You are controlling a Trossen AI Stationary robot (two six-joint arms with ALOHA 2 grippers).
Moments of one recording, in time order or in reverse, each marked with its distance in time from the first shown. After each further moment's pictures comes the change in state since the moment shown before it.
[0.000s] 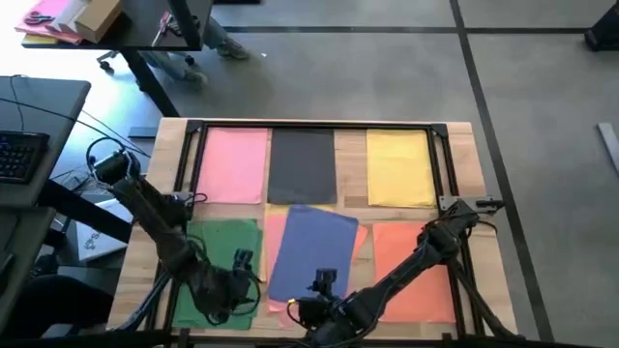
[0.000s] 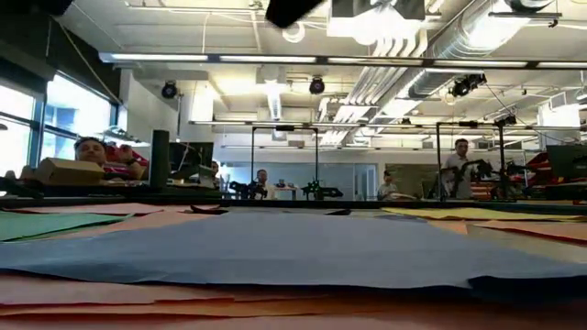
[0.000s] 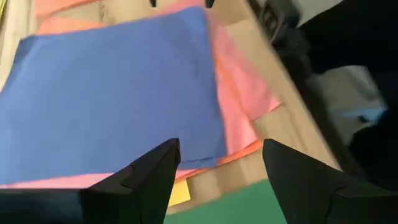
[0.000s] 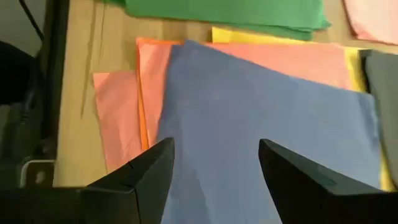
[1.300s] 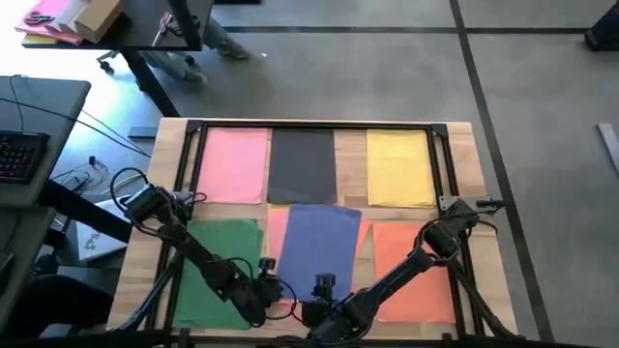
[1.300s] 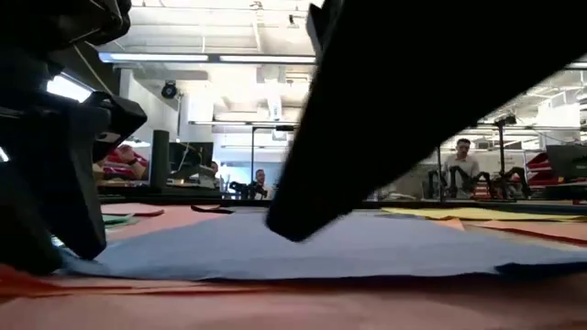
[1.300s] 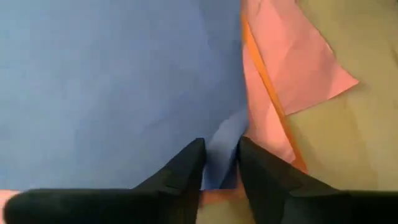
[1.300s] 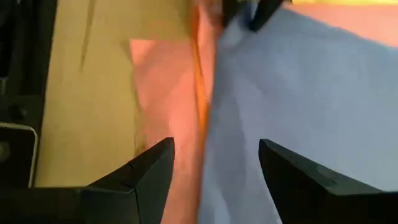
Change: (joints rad) left arm 0.112 0.382 0.001 0.289 0.021 -0.063; right arm 0.001 0.002 -0.211 0.214 -0.071 -0.014
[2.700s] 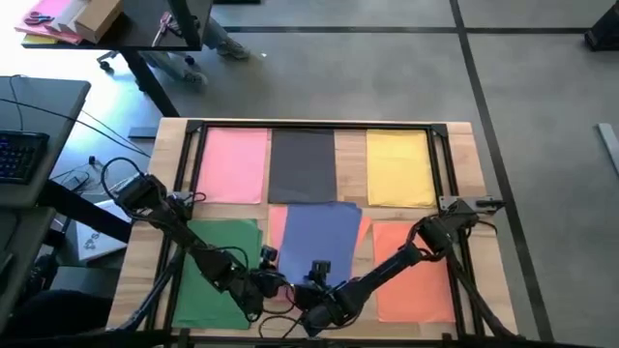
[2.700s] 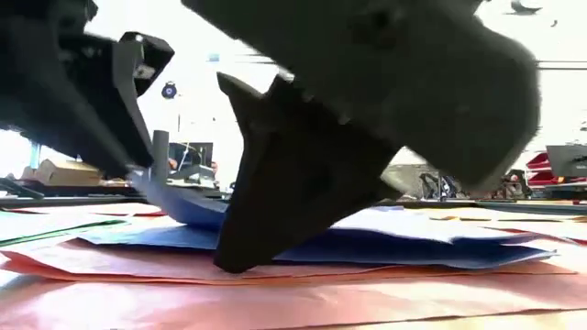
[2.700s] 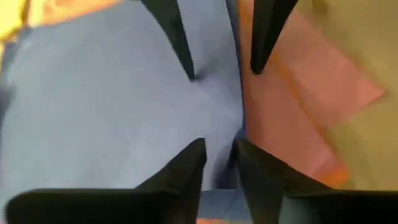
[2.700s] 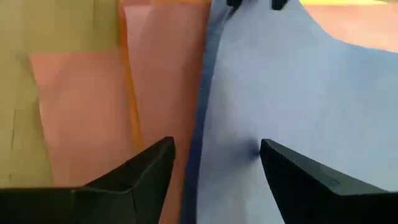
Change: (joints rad) left arm 0.045 -0.131 0.000 -0.109 -0.040 0.274; right arm -0.082 0.024 -0.094 0.102 0.064 0.005
